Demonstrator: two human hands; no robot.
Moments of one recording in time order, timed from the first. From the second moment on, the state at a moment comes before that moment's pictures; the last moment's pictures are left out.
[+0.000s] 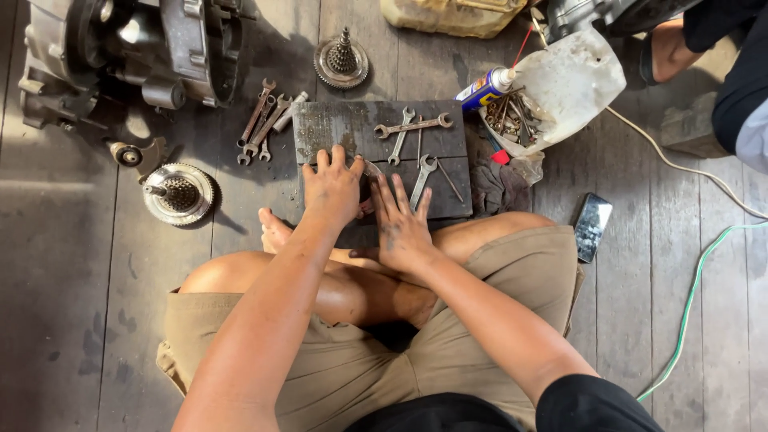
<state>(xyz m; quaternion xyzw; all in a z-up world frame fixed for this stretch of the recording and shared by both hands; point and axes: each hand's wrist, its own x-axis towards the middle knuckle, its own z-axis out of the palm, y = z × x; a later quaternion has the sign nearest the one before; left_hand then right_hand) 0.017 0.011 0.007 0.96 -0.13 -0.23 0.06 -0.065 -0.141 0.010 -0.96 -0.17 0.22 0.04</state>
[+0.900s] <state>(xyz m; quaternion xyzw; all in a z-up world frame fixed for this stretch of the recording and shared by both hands) 0.009 0.010 0.020 0.97 -0.13 -0.20 0.06 -0.051 -0.138 0.023 -0.96 -0.17 0.22 -0.03</state>
